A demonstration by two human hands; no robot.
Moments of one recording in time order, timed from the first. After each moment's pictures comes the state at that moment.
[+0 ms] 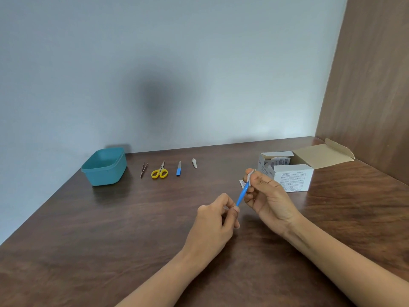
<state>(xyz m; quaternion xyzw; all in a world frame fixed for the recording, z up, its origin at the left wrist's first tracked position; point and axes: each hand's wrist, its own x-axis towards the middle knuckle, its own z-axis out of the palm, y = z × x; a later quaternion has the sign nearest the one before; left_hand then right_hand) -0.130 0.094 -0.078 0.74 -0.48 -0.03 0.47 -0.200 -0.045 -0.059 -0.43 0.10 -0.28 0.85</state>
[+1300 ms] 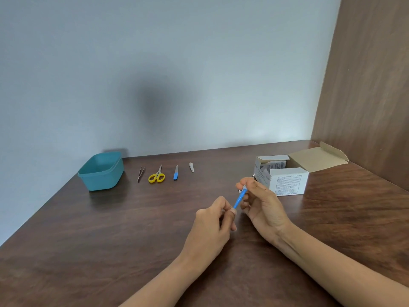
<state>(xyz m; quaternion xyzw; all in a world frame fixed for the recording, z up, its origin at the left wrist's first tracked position) -0.134 0.093 -0.075 0.74 -0.48 -0.02 0.48 -0.199 -0.036 -0.063 -0.45 0.15 -0.30 0.83</state>
